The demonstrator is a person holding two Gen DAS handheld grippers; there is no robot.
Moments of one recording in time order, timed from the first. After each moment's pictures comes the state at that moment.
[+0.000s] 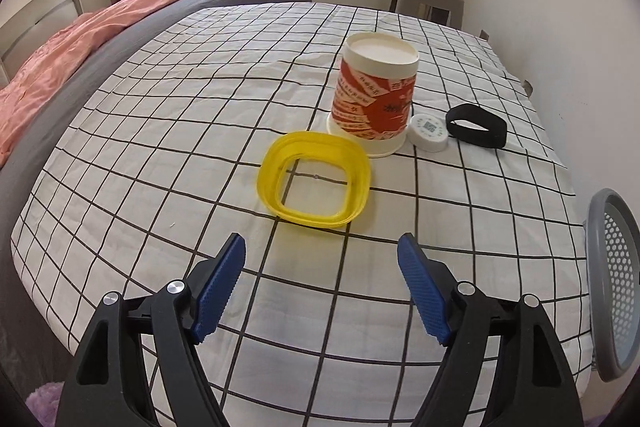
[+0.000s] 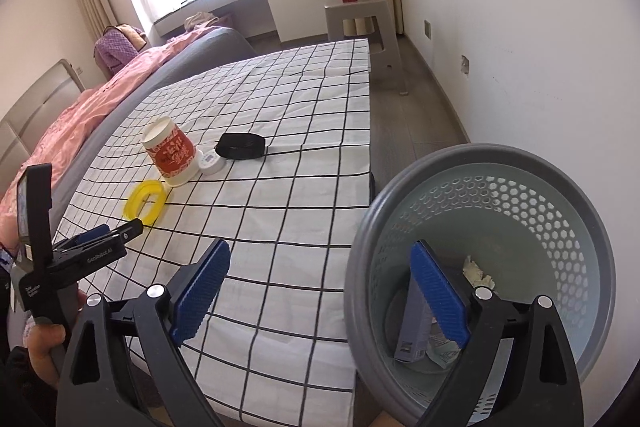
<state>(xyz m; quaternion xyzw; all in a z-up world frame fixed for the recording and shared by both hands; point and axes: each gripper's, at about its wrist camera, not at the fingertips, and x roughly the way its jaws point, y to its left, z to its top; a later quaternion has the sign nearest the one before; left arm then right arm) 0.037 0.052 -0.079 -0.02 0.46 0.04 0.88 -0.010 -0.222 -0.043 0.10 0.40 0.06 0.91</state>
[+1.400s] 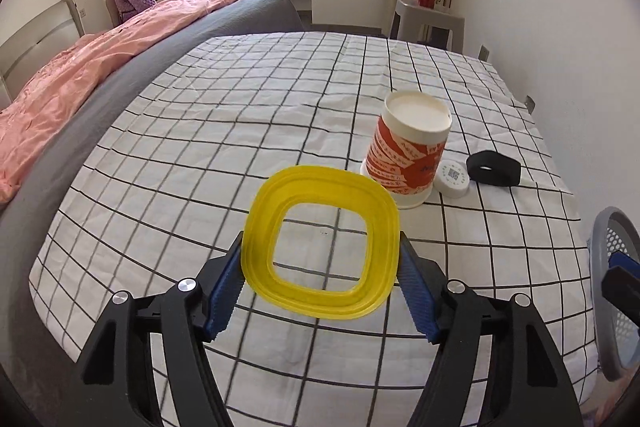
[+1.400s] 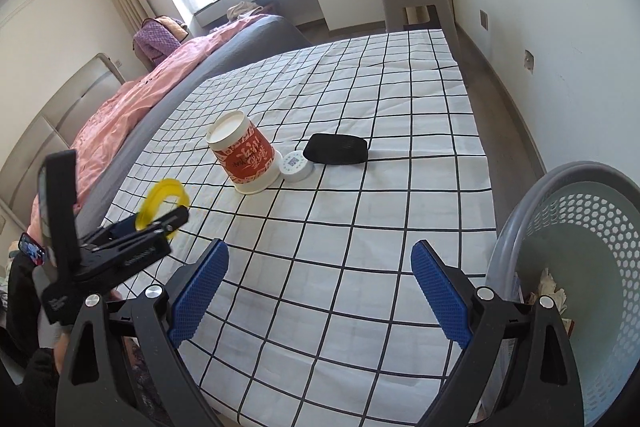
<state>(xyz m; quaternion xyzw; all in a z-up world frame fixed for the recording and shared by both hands) 0.049 0.083 -0.040 0.00 0.42 0.04 0.90 0.033 -0.153 -0.042 0.13 0.42 0.14 0.89</state>
